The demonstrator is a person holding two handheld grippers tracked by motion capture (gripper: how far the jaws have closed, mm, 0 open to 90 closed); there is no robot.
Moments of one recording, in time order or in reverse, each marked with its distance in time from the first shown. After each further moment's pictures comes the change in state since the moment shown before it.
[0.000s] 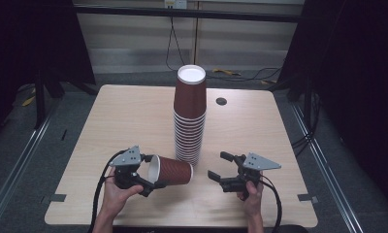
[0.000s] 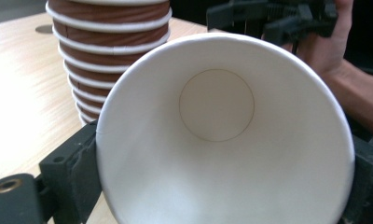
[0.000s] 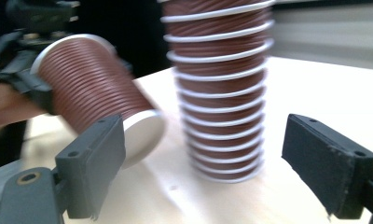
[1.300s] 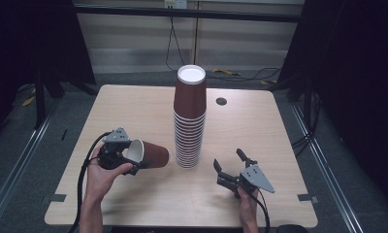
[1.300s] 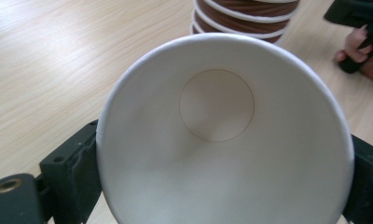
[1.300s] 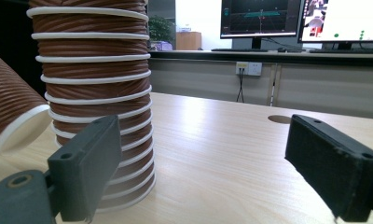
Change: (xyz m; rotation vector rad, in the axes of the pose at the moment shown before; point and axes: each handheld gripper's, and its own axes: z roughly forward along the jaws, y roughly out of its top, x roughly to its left) left arm 0.046 0.026 -0.034 0.220 0.243 -0.124; right arm 0.010 -0.038 0.011 -0.213 -0.505 -0.092
